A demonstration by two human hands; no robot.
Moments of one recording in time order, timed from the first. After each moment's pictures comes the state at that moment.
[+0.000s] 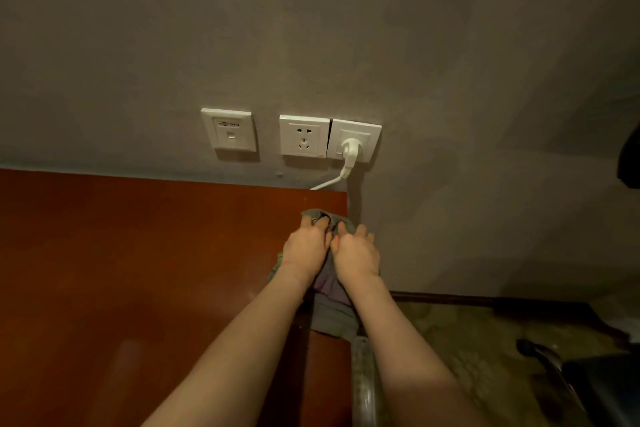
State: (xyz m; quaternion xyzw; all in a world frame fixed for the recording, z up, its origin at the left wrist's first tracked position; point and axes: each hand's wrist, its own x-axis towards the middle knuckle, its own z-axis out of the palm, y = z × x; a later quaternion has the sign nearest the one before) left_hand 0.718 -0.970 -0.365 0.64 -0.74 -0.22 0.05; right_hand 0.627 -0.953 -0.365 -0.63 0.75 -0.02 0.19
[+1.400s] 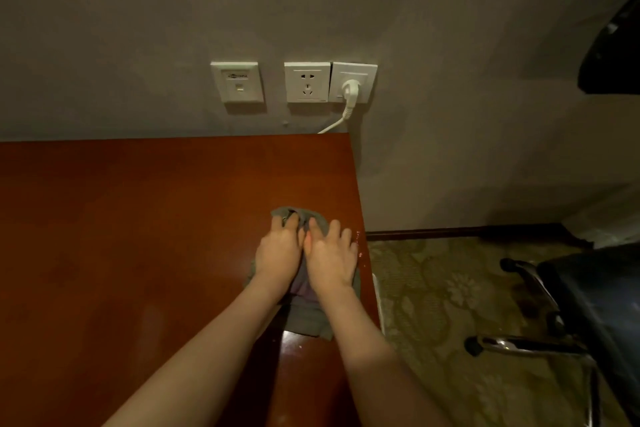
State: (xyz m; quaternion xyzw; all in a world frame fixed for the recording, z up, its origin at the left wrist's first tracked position) left_hand 0.804 -0.840 -0.364 0.66 -0.72 -0.19 0.07; right_hand 0.722 -0.815 -0.376 -0.61 0.79 -0.06 0.09
